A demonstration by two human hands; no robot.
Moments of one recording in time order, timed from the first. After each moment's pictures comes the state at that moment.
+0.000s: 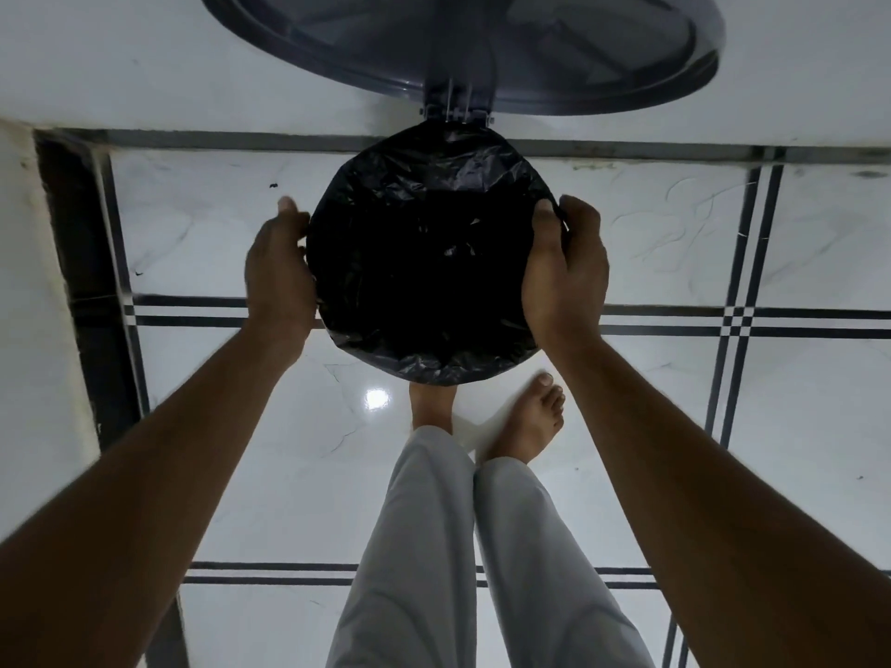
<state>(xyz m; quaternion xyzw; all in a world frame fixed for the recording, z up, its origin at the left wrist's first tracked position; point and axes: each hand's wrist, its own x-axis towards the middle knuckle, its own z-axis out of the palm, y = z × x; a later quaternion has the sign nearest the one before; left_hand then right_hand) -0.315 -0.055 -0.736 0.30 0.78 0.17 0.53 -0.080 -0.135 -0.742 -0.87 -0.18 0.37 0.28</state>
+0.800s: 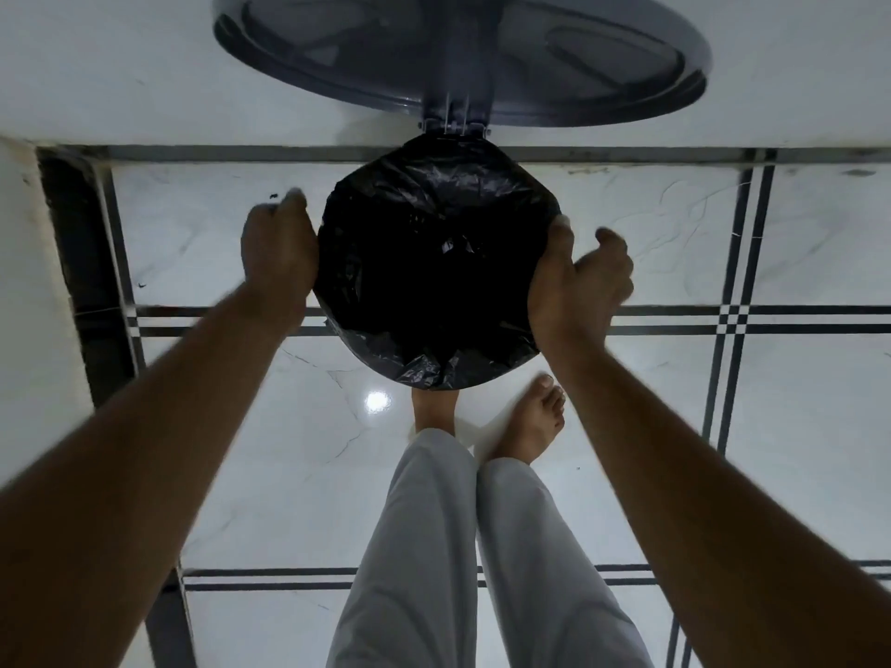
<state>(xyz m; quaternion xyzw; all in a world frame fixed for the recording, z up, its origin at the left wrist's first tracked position) -0.301 -0.012 -0.739 0.37 0.81 0.08 0.45 -0.082 -0.134 -0.723 -0.91 -0.09 0.33 0.24</state>
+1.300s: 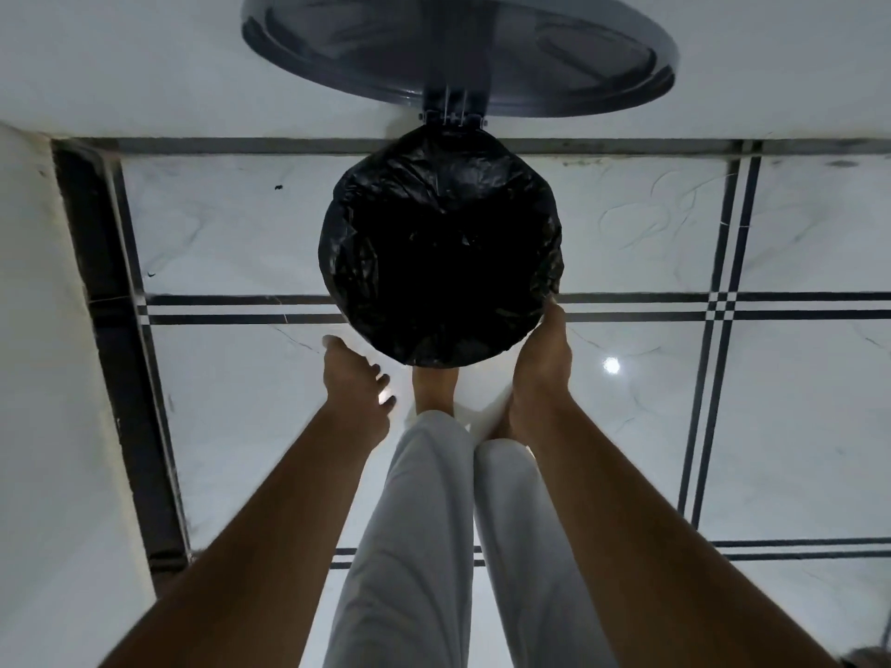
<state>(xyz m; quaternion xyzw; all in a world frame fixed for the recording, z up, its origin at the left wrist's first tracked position) -0.291 -0.153 -0.707 -0.13 0.78 0.12 0.60 -0.123 -0.209 -0.719 -0.81 0.18 0.50 0.24</state>
